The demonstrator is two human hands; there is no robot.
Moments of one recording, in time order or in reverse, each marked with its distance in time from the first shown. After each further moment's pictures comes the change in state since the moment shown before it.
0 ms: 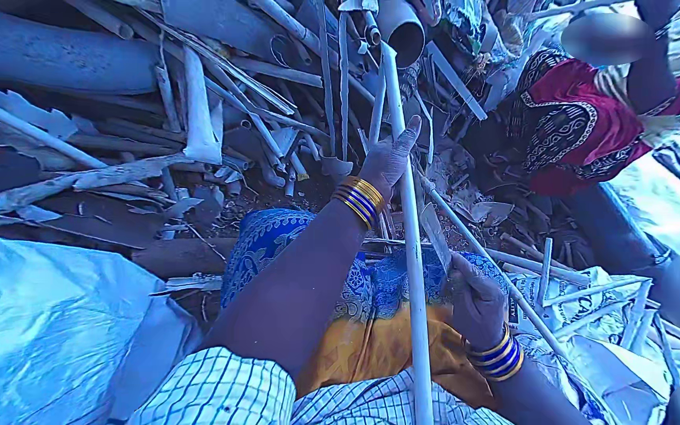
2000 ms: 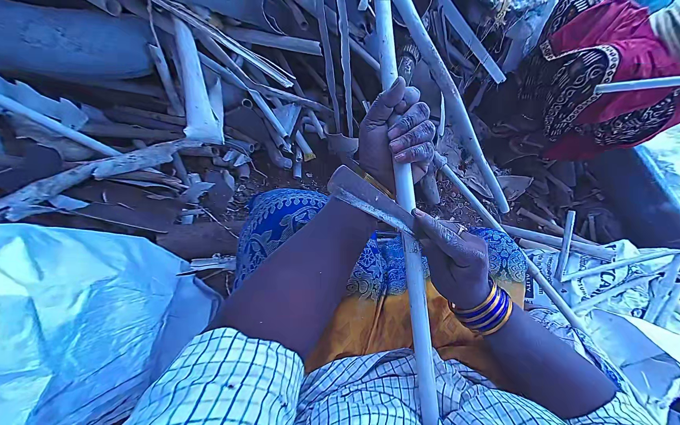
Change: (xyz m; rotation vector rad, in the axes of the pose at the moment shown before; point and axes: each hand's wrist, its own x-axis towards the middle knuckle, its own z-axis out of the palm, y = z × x) left_hand -0.009 -0.024 -0.013 -1.347 -0.886 -0.033; right_hand 0.027 -0.006 0.037 -0.074 -0.028 -0.180
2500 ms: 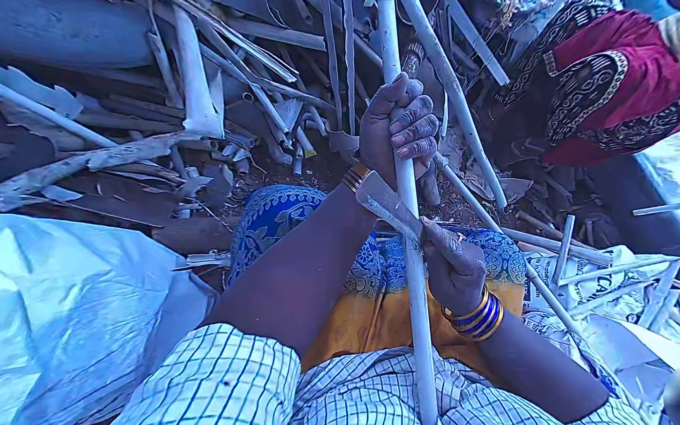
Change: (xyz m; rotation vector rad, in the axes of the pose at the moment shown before) left_hand 0.002 0.006 0.000 0.018 -0.034 0.024; right_hand -0.008 0.002 0.011 0.141 0.061 -0.003
